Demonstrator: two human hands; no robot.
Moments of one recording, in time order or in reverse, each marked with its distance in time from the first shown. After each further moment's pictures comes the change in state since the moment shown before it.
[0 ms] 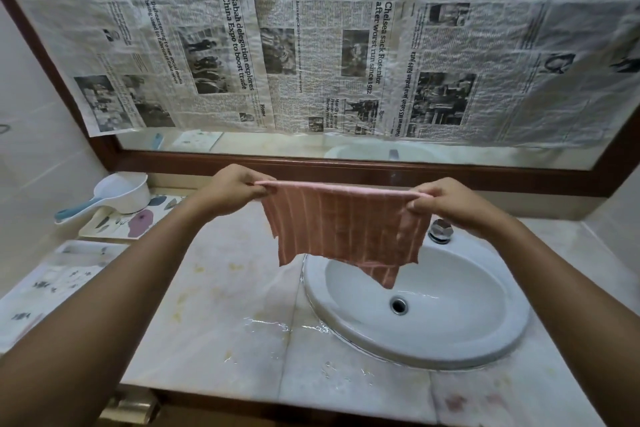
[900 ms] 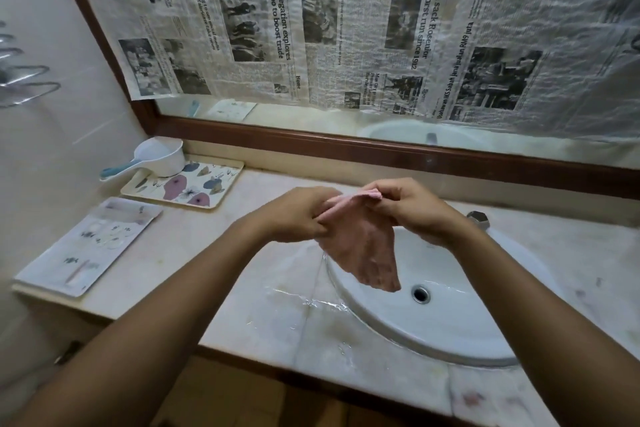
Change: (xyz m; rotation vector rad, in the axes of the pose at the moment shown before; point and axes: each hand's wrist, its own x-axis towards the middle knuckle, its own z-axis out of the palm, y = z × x) left_hand -0.050 0.029 0.063 0.246 -0.248 0.142; right_hand 0.028 -0.035 0.102 0.405 -0.249 -0.150
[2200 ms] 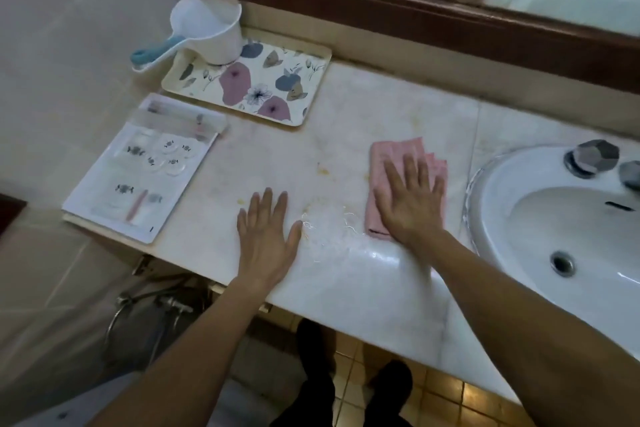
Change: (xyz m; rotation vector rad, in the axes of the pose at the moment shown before) left_hand -0.122 -0.360 0.147 0.104 0.218 -0.642; right_hand 0.213 0.218 0.263 -1.069 0.104 0.327
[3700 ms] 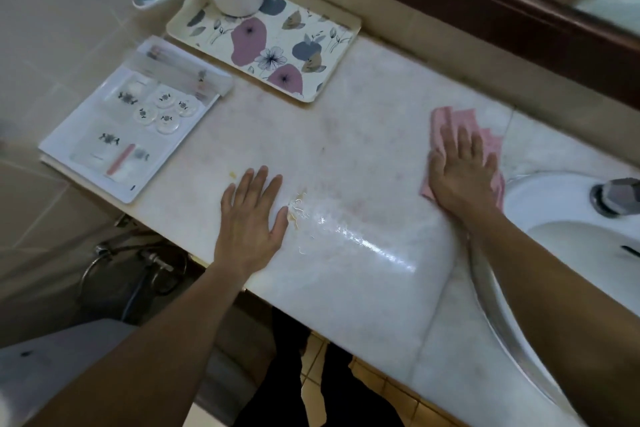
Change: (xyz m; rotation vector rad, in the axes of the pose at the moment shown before) left_hand 0.000 -0.005 0.012 0.048 0.139 0.000; right_hand 0.076 0.066 -0.035 0.031 -0.037 0.037
